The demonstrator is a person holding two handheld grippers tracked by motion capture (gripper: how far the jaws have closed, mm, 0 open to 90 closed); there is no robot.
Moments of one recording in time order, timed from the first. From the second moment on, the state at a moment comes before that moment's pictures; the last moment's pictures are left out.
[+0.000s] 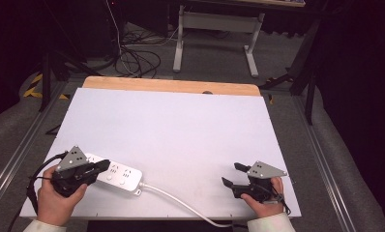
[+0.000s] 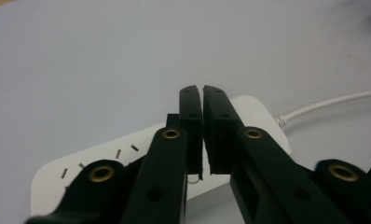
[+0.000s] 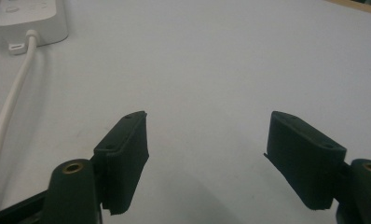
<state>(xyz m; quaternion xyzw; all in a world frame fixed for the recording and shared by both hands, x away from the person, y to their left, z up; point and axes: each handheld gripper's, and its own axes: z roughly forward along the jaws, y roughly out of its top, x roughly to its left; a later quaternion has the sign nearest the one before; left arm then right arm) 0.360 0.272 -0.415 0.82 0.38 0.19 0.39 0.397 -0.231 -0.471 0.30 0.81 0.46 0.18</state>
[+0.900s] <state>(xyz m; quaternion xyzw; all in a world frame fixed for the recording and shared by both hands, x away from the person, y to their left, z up) 0.372 0.252 -0.421 0.87 0.38 0.16 0.27 0.397 -0.231 -0.471 0.30 0.82 0.46 0.18</state>
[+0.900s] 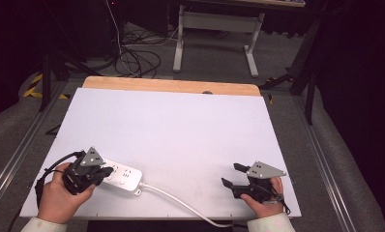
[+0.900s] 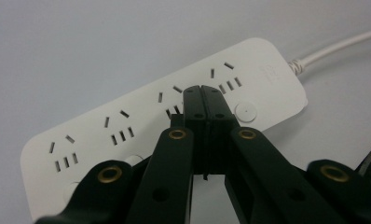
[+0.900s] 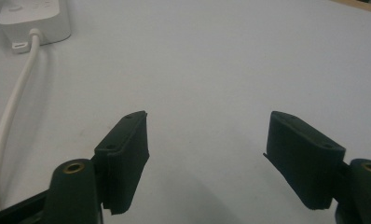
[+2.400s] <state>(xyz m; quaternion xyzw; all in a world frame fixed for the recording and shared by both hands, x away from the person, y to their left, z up) 0.387 0.243 -0.437 0.89 0.39 0.13 0.20 0.397 -0.230 -0.472 0.30 0.82 0.46 0.17</state>
